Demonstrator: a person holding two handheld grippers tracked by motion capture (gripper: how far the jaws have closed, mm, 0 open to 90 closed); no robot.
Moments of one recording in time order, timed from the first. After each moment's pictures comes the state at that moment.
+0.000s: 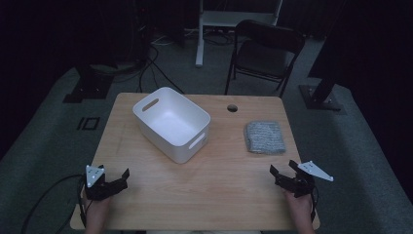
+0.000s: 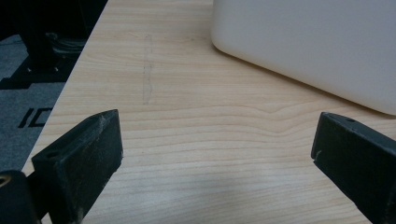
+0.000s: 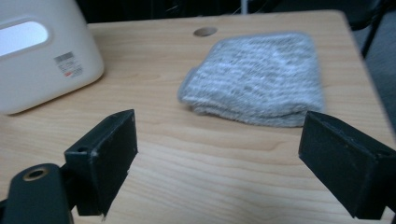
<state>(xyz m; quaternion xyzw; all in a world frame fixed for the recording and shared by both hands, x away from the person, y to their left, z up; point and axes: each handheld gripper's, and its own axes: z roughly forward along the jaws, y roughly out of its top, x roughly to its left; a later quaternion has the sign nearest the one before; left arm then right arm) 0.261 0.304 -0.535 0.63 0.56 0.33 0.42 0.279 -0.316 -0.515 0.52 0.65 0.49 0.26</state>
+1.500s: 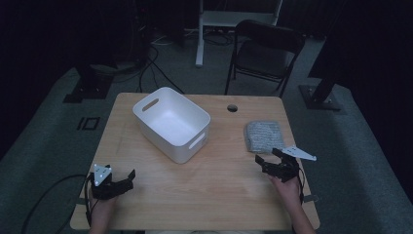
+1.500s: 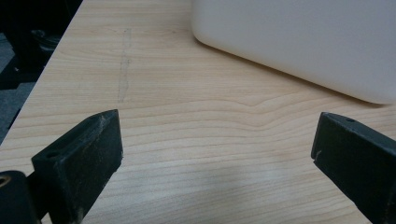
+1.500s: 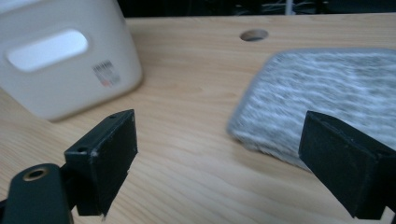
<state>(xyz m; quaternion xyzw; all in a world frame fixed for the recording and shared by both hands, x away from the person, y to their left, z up) 0.265 0.289 -0.537 0.65 0.55 0.32 0.42 0.329 -0.282 -0.502 0.48 0.68 0.51 0.20</state>
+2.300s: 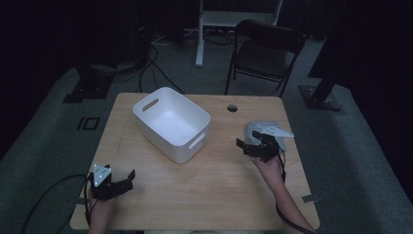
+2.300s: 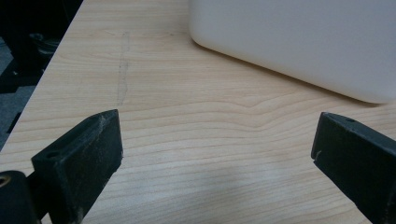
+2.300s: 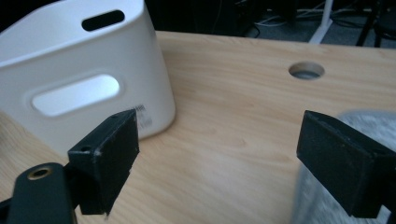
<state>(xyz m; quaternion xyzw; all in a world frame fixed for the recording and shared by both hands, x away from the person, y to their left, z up) 0.264 0.290 -0.536 0.65 0.54 0.32 0.42 0.385 -0.225 -0.472 0.43 0.71 0.52 0.18</state>
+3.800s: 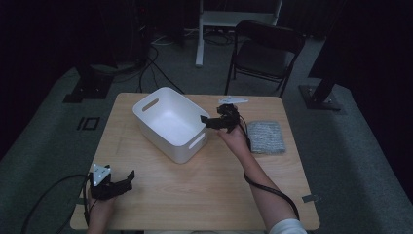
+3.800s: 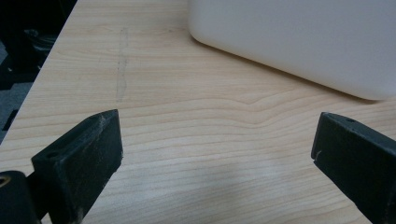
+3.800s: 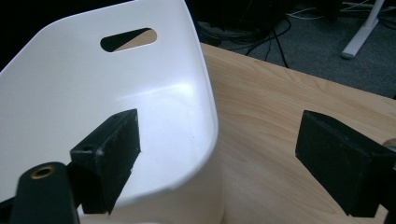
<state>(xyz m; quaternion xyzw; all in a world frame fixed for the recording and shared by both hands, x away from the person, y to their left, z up) 0.264 0.293 -0.536 0.66 0.54 0.31 0.42 0.470 -0.107 -0.432 0.39 0.76 0.49 0.16</state>
